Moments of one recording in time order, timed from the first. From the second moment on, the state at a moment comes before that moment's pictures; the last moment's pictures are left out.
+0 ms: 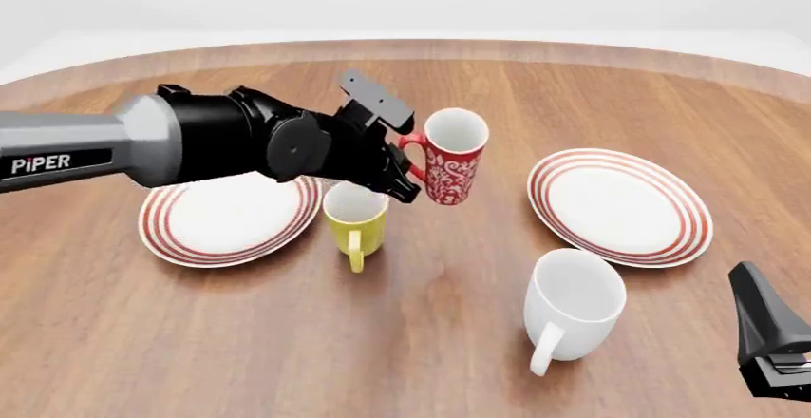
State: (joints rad) left arm -0.63 1.75 -1.21 0.23 0.21; right arm 0.01 0.00 -0.01 0.00 -0.01
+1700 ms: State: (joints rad) left arm -0.10 1.61 -1.01 -0.02 0.17; right arm 0.01 0.00 -0.01 0.00 -0.01
